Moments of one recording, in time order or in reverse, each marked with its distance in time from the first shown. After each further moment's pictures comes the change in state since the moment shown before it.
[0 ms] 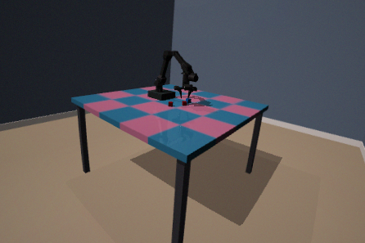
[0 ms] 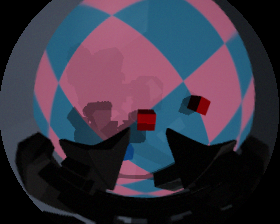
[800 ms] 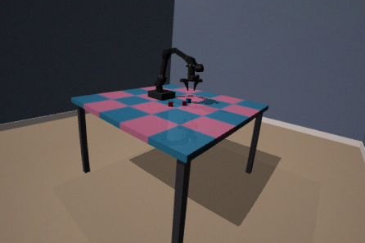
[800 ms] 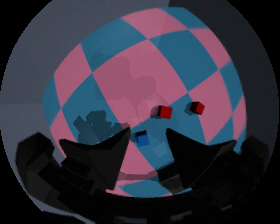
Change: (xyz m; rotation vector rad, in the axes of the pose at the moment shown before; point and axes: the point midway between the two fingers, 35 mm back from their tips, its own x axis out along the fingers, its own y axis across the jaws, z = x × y) arm -0.063 0.054 -0.034 -0.151 -0.188 0.028
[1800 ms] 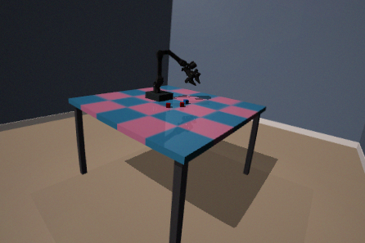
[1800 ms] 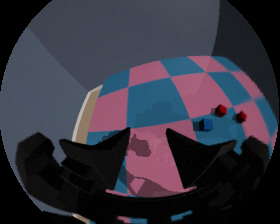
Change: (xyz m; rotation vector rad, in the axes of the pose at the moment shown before) arm -0.060 0.138 -0.181 -0.304 -0.471 0.477
